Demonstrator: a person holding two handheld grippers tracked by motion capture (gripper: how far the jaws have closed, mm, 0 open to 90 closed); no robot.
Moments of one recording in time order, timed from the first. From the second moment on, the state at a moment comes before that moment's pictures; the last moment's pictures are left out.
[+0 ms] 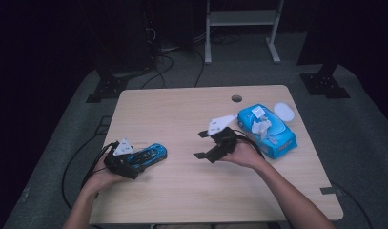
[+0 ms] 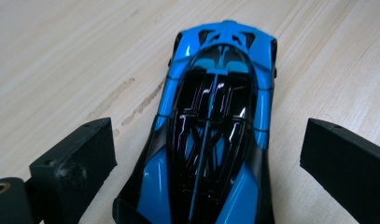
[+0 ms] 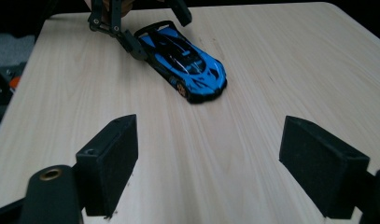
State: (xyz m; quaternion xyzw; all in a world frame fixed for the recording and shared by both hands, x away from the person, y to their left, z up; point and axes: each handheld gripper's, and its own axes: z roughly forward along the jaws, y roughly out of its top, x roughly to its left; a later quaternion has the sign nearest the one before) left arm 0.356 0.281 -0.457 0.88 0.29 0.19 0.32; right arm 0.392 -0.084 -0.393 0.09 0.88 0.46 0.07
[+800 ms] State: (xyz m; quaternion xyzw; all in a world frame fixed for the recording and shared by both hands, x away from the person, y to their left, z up) left arm 0.361 0.297 -0.472 0.88 0.31 0.16 0.32; right arm 0.460 0.049 -0.467 0.03 0.91 0.42 -0.02
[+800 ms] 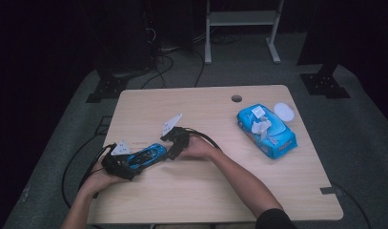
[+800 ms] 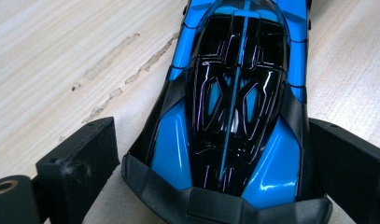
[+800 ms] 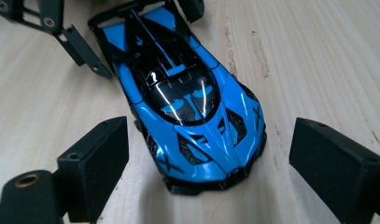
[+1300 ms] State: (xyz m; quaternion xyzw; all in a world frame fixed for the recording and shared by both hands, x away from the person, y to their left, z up) left arm 0.363 0.301 -0.472 0.88 0.30 0.12 0.34; right arm 0.460 0.067 -0.482 -0.01 0.92 0.40 -0.01
